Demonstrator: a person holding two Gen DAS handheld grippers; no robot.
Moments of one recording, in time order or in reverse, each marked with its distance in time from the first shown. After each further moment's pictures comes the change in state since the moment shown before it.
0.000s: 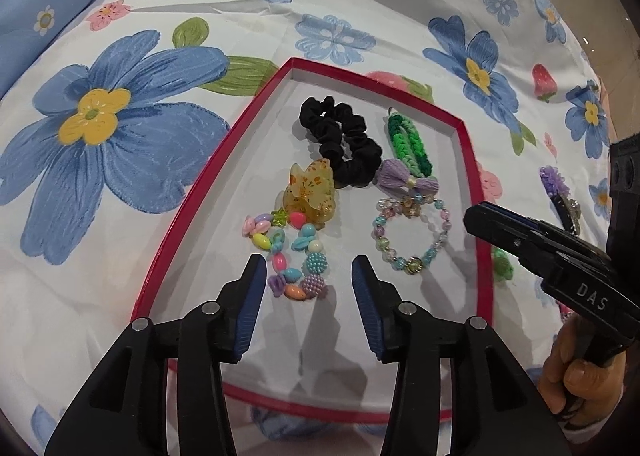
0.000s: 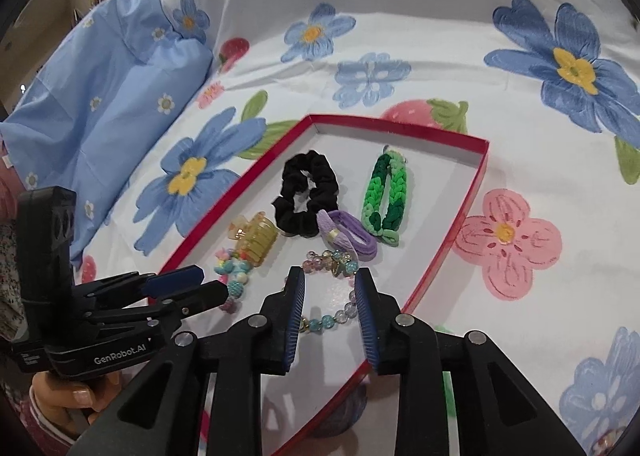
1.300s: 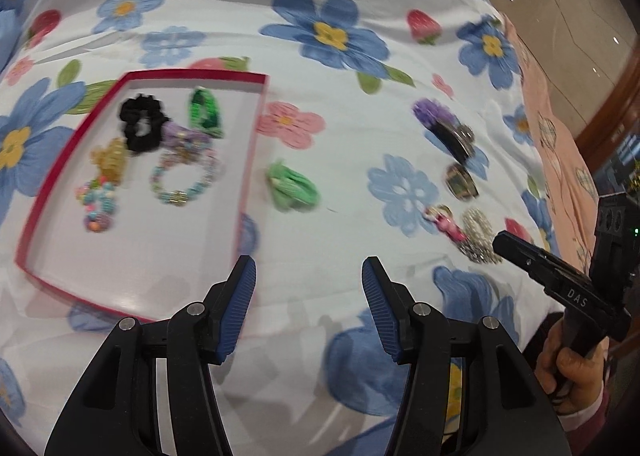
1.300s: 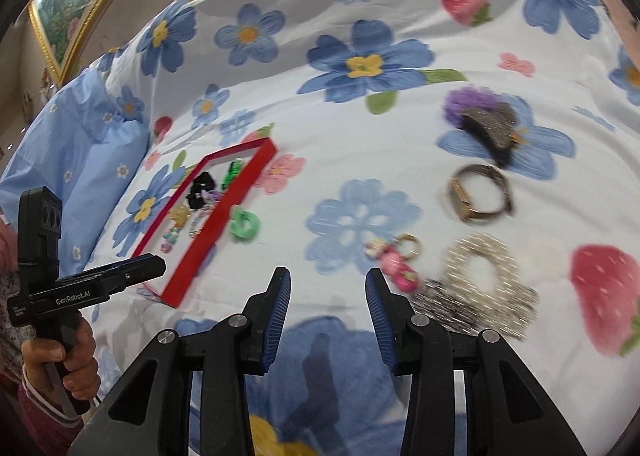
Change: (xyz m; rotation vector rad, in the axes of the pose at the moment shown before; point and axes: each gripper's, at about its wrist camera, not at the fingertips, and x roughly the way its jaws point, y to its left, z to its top) left arm -0.040 -0.151 -0.066 0.224 0.022 -0.195; right arm -0.192 -0.110 -0.142 0.252 -0.191 -0.197
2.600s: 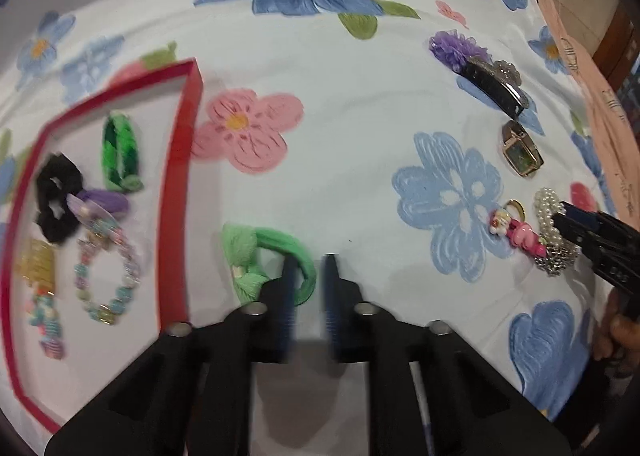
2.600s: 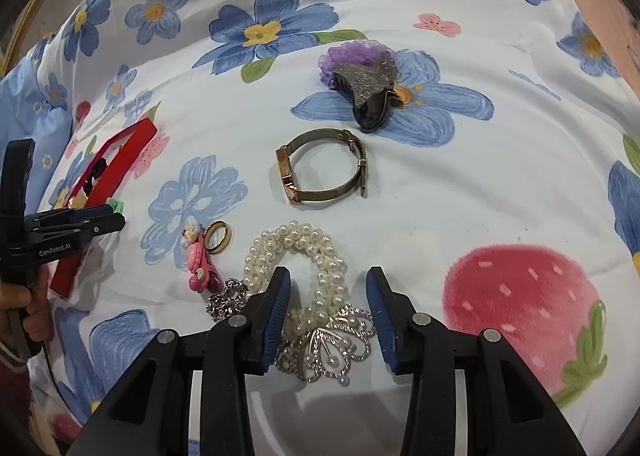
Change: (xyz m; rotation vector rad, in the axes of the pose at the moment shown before) left arm 0.113 -0.019 0.052 0.214 0.148 0.106; right arm 0.032 -0.096 0.006 0.008 0.107 -0.220
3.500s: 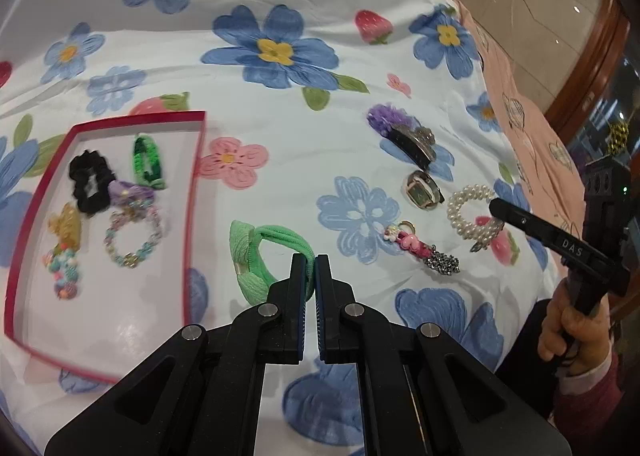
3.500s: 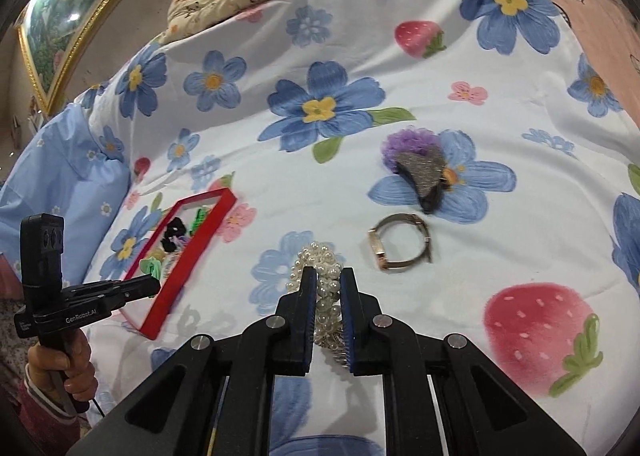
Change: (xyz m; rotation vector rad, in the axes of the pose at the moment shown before) left arm -0.109 0.003 -0.037 -0.099 -0.202 -0.170; right arm -0.076 0.035 0.018 0.042 -0.201 0.189
